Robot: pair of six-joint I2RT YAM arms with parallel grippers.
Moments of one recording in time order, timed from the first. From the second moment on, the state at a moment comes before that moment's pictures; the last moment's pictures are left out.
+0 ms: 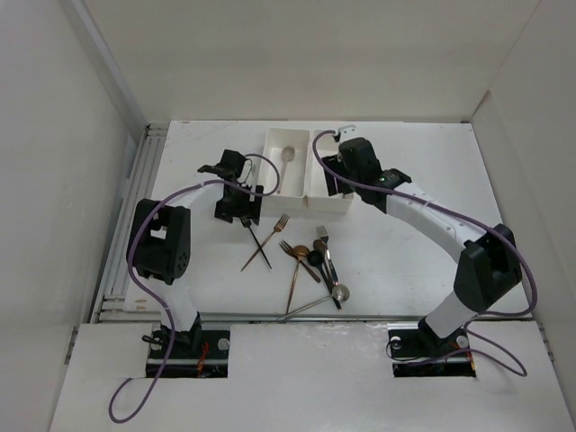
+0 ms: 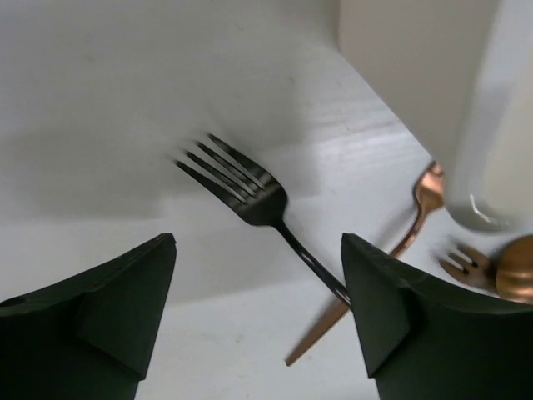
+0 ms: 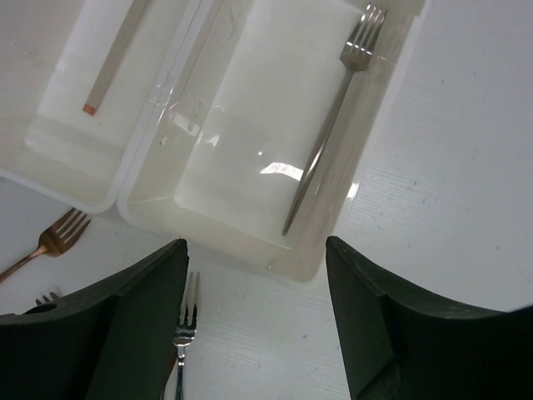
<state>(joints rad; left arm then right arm) -0.28 1.83 1.28 -0.67 0.09 -0.15 0.57 1.62 1.33 -0.36 0.27 0.14</state>
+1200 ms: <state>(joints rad) -0.25 1.68 1.18 -0.78 0.13 -0.14 0.58 1.36 1.16 -0.37 0.38 0.18</state>
